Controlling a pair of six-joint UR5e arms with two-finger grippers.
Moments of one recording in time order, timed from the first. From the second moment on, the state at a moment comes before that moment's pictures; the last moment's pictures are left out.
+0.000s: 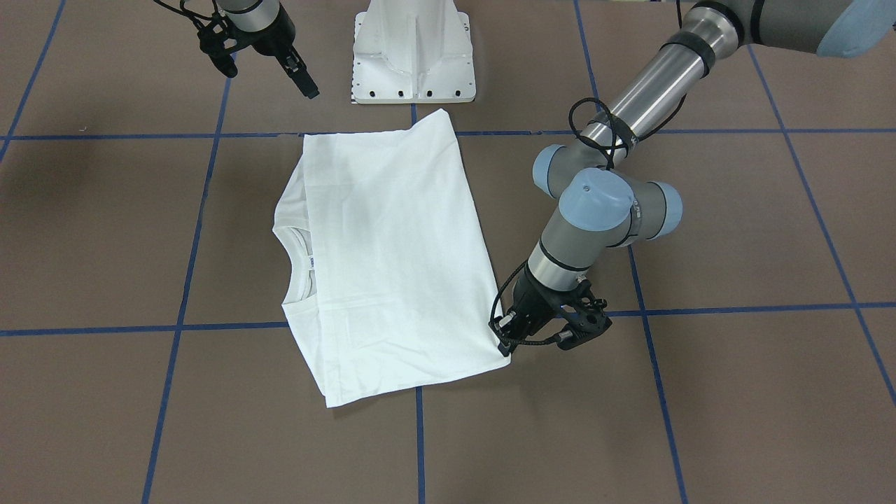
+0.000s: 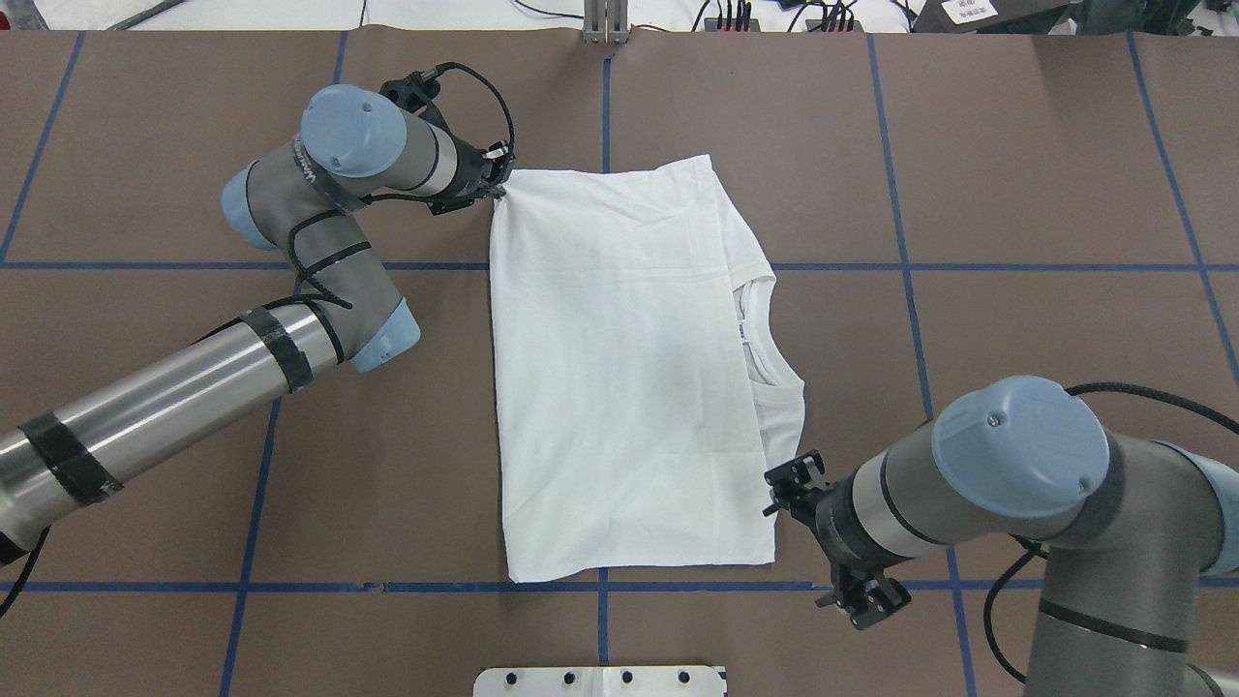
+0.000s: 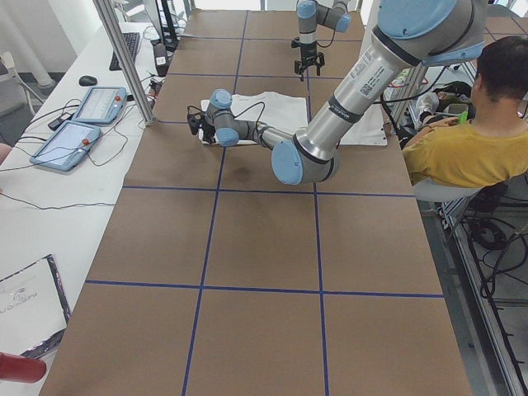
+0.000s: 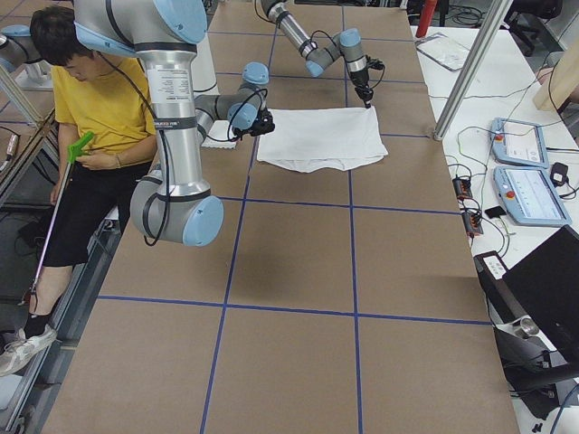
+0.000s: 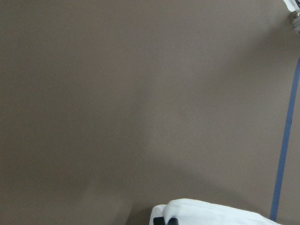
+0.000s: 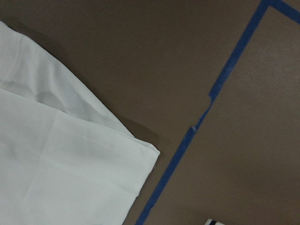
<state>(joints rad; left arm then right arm) -0.75 -2.39 -0.99 -2.43 -1.81 -1.63 0.37 -1.37 2.17 -1.47 1.98 2.47</state>
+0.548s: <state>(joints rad) -0.79 -2.41 -0.95 -2.49 -1.80 -1.64 0.32 -1.27 2.09 -1.48 1.75 2.47</state>
